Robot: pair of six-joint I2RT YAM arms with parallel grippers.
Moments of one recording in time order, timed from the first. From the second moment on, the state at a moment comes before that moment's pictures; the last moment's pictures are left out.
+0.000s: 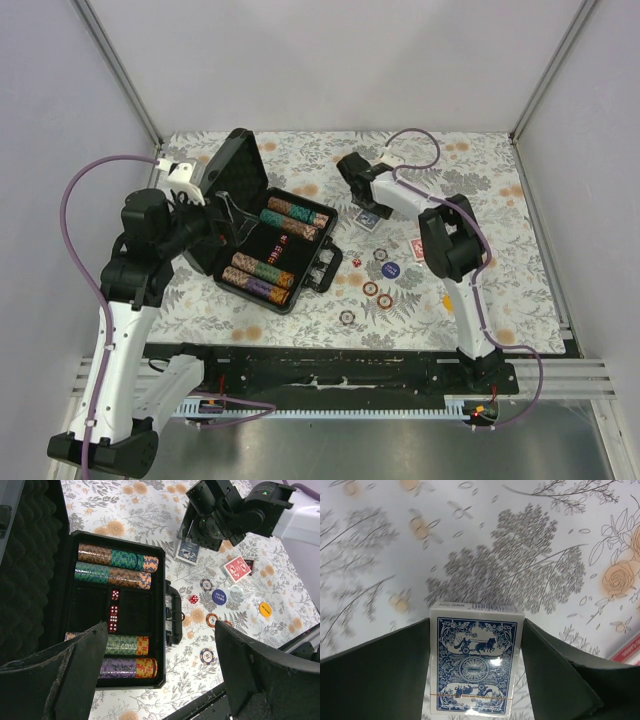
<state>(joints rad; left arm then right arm) -0.14 0.83 1.13 -0.66 0.39 -0.23 0.51 2.27 1.82 -0.78 0.63 1.00</state>
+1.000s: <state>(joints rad) -0.14 0.61 1.11 -0.74 0.15 -0.23 0.98 2.24 1.93 -0.73 0.82 1.03</state>
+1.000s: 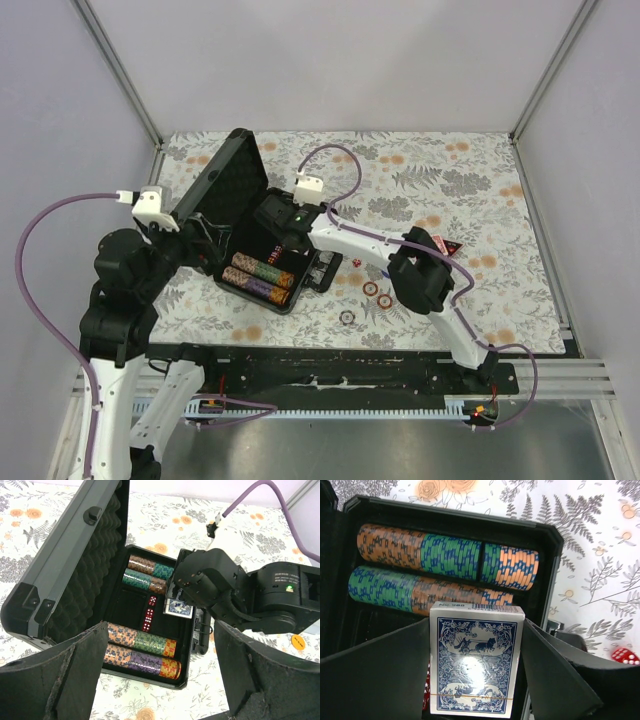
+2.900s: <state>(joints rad) -0.14 0.57 1.06 -0.77 0.14 -0.24 1.06 2.33 2.05 -0.86 0.86 1.04</state>
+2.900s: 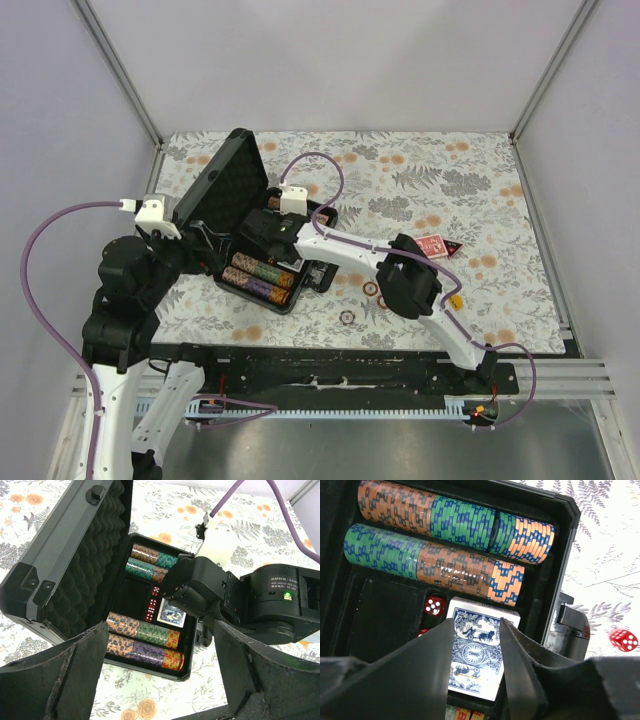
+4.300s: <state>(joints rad) -0.14 0.57 1.06 -0.78 0.13 -0.24 0.94 2.22 1.79 -0.51 0.43 0.42</state>
